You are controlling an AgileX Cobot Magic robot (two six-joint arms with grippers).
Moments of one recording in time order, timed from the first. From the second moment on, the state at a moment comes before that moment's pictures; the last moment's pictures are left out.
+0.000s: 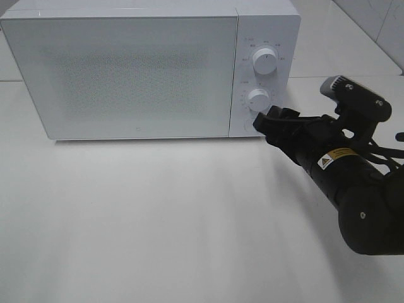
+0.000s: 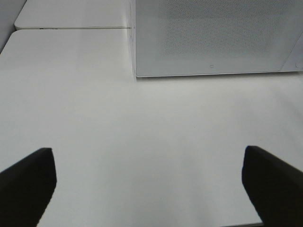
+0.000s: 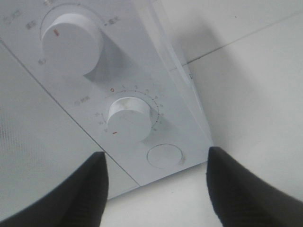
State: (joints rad) left arm 0.01 0.00 -0.52 -0.16 1.07 0.10; right arm 0.65 1.86 -0.45 0.56 -1.20 0.33
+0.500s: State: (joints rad) left arm 0.01 0.00 -0.52 -0.16 1.07 0.10; right arm 0.65 1.86 -0.45 0.56 -1.21 1.27
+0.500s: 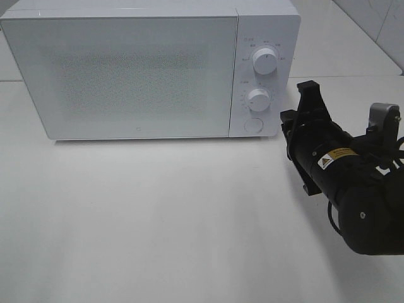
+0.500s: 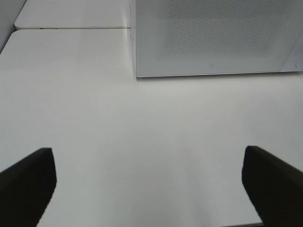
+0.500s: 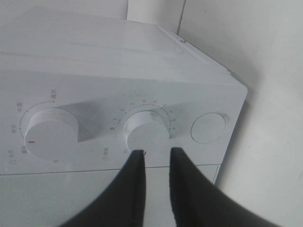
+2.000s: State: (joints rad) left arm 0.01 0.00 -0.52 -0.16 1.07 0.10; right arm 0.53 2.09 -0.79 0.48 -0.84 1.44
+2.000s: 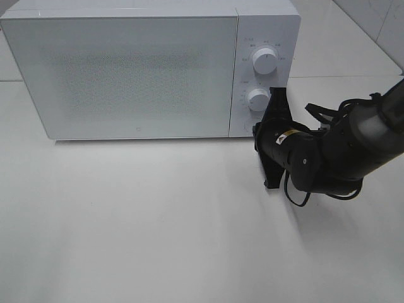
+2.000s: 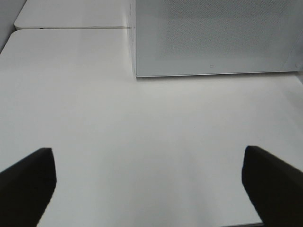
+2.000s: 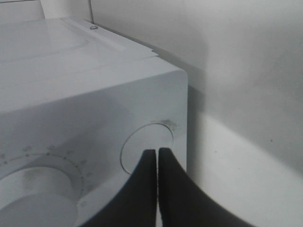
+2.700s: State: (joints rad) left arm 0.01 0.00 -0.52 -0.16 1.07 0.10; right arm 0.50 2.14 -0.87 0.47 -0.81 1.39
